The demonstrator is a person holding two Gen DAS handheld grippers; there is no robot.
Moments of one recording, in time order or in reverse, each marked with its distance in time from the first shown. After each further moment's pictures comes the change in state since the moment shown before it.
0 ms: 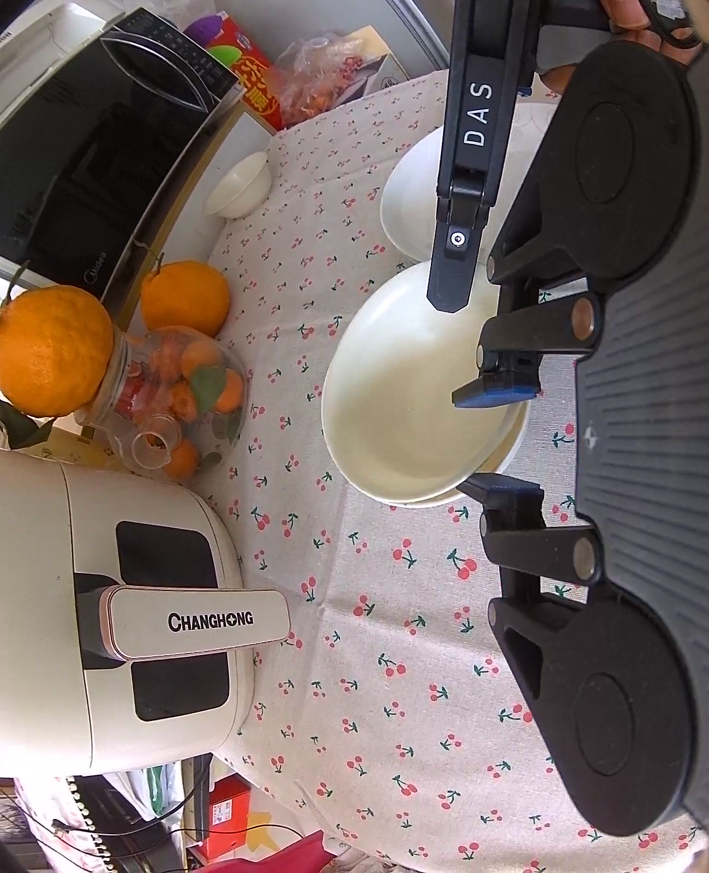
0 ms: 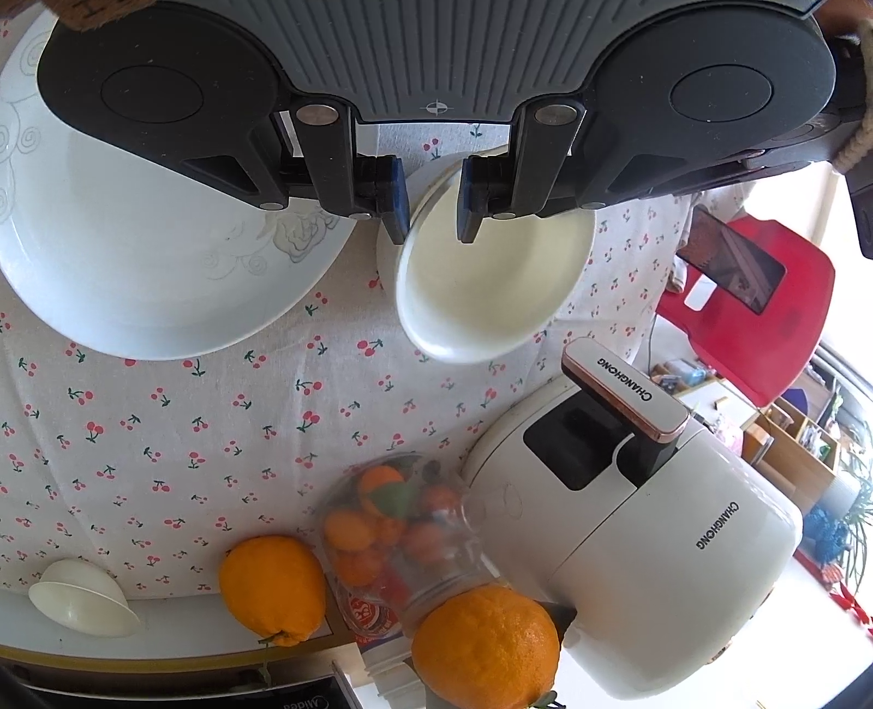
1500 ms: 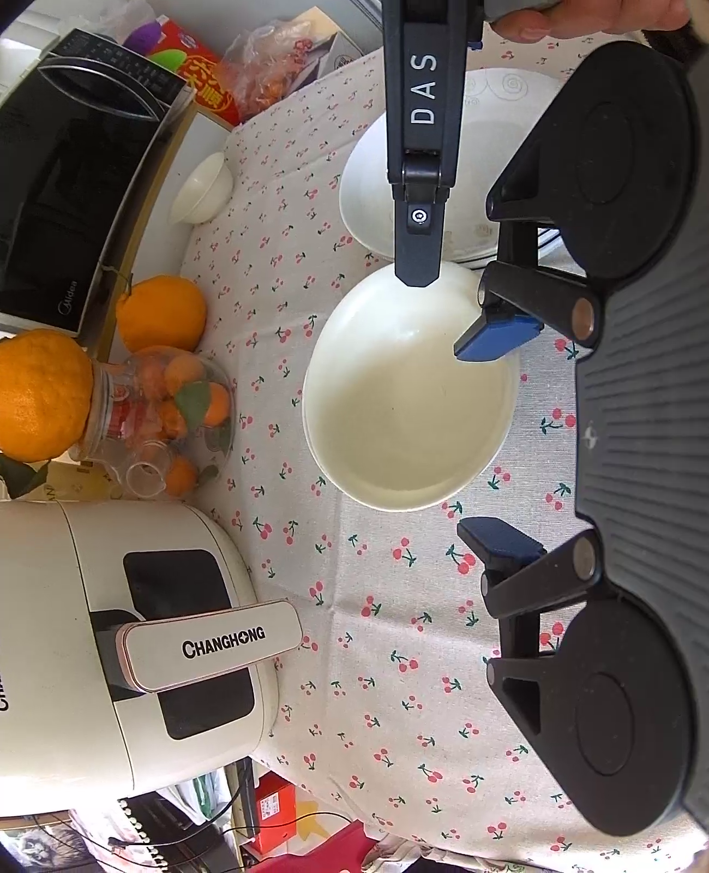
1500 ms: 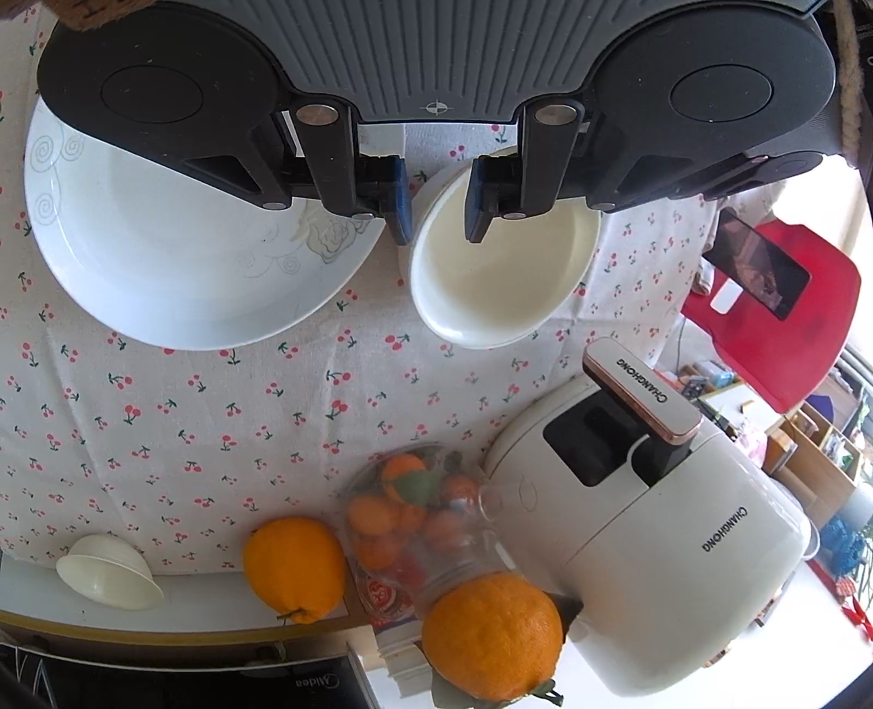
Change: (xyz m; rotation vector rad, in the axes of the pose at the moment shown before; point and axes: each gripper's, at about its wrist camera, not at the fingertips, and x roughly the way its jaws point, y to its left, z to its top) left arm 0.002 -0.013 -0.011 0.114 -0.013 0.067; right arm -0.010 0.005 -0.006 -0.031 -0.021 -0.091
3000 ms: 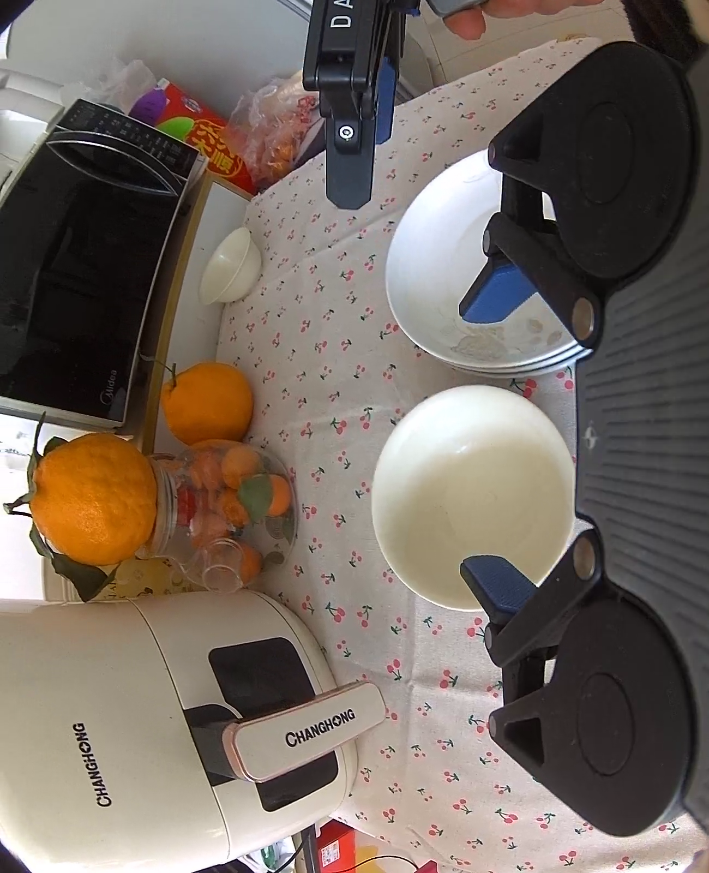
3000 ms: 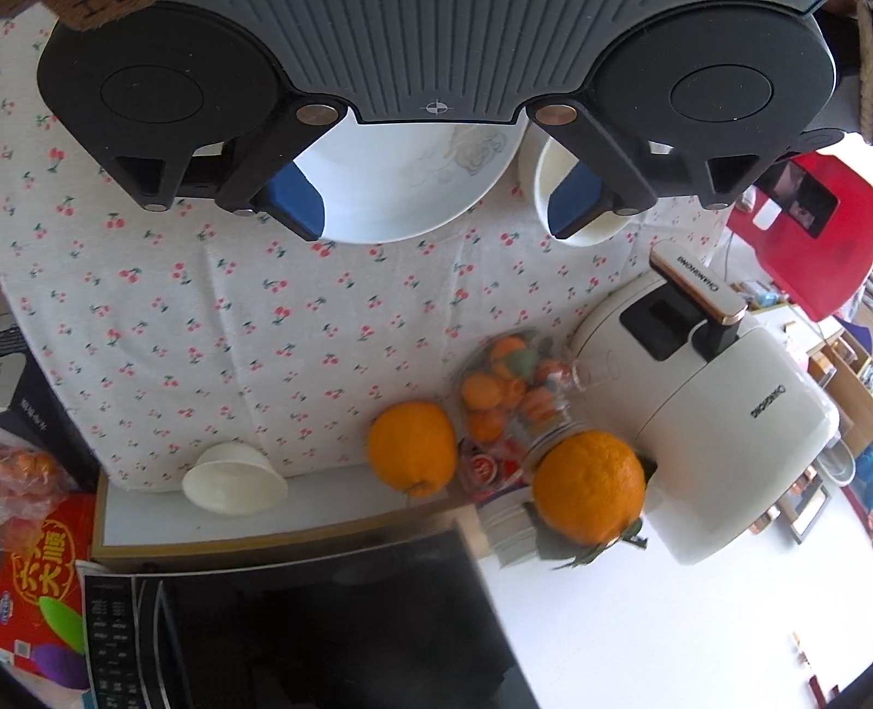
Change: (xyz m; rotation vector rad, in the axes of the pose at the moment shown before) left arm -0.012 -0.035 0.022 0.078 -0.077 -0.108; right arm -0.079 -0.055 0.024 0.044 -0.197 -0.128
